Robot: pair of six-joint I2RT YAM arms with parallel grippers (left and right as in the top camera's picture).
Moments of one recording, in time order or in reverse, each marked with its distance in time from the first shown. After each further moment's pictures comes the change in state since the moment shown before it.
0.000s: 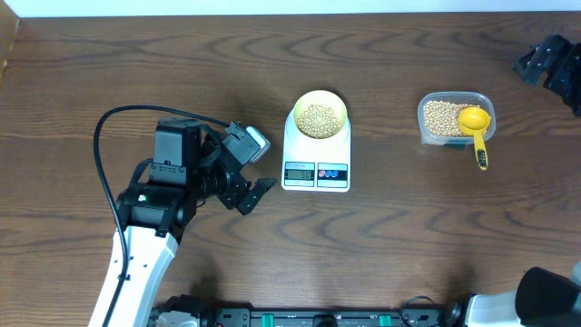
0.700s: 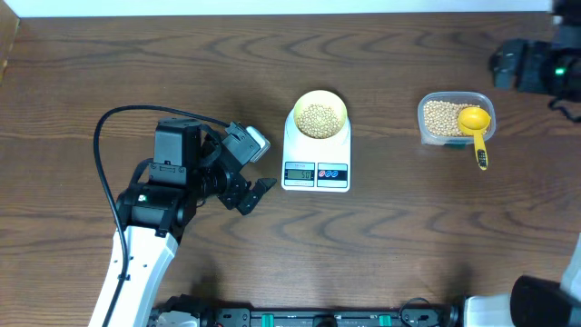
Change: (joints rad) left arm 0.000 0.000 0.000 0.000 0.000 0.000; right arm 0.180 -0.023 0.000 0.057 0.175 -0.225
